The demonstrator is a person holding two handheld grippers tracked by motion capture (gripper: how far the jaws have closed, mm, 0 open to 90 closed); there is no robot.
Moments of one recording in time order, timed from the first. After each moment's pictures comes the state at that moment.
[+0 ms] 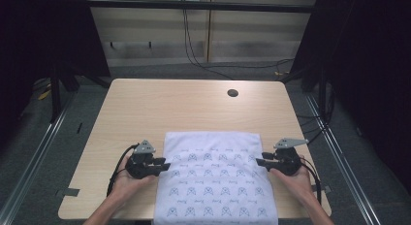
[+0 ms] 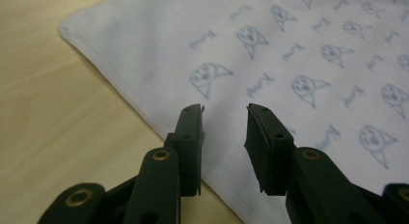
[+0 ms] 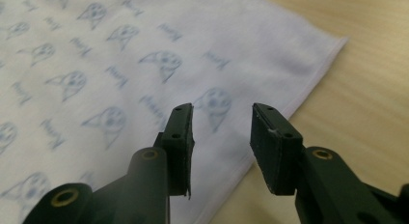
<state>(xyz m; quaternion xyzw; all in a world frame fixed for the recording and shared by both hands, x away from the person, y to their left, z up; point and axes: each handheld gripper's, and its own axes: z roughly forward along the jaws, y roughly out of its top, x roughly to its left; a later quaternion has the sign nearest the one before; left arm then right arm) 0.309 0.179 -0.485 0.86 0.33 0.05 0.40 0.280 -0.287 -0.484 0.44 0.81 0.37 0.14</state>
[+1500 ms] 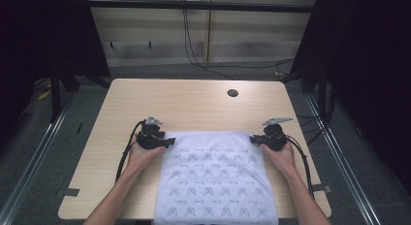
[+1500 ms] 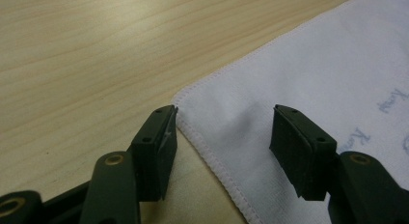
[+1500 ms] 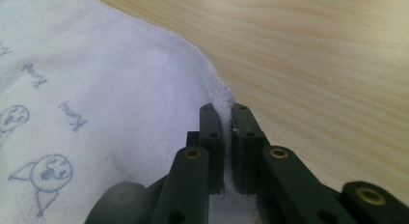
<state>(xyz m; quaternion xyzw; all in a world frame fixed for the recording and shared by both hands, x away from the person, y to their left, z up) 0.396 0.158 -0.503 0.83 0.40 0.10 0.38 0.362 -0.279 -0.503 0.48 0.79 0.36 0.12</state>
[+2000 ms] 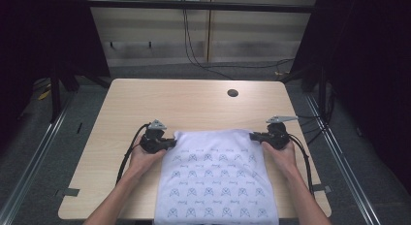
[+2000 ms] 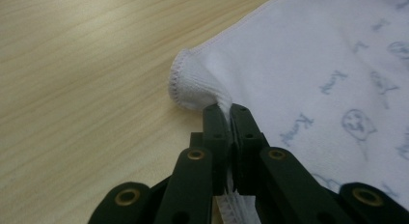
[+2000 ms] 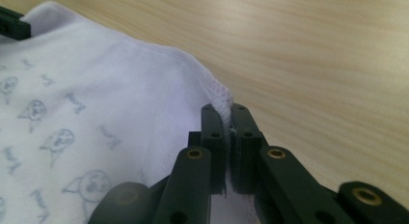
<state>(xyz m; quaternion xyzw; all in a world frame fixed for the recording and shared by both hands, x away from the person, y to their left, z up) 0.381 0.158 -0.495 0.84 0.35 0.05 0.41 0.357 -0.283 -0.487 0.46 0.77 0.42 0.12</state>
